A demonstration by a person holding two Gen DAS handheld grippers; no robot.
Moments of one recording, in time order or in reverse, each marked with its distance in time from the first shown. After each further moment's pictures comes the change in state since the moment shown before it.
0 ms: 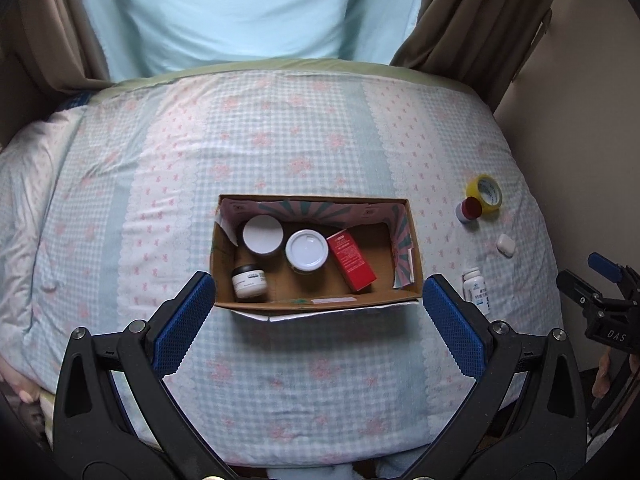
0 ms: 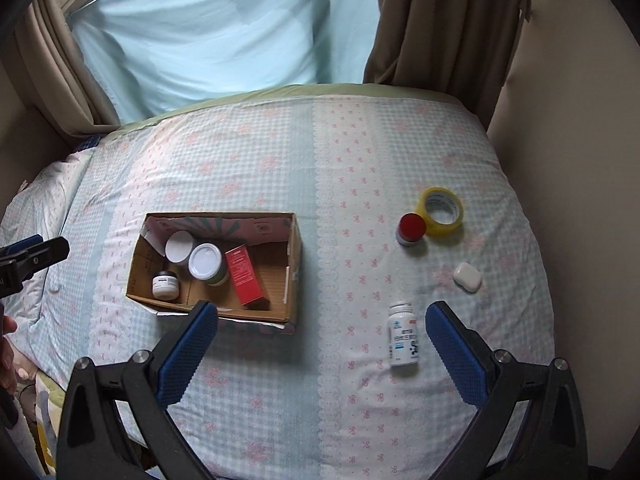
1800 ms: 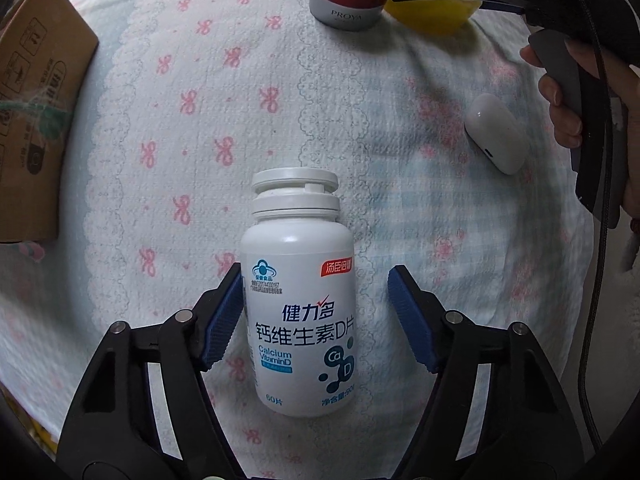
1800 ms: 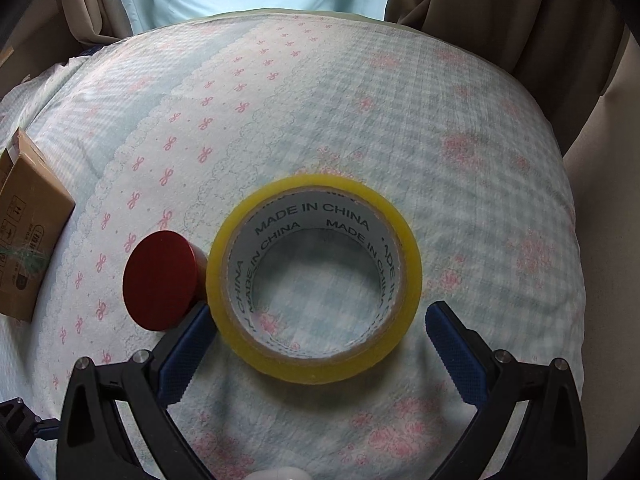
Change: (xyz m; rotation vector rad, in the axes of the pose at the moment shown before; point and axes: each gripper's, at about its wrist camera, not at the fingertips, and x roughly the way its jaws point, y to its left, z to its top) left arm 0.350 -0.334 -0.159 -0.058 0.372 -0.056; right arm 0.345 -0.227 0.070 -0.406 0.037 0.114
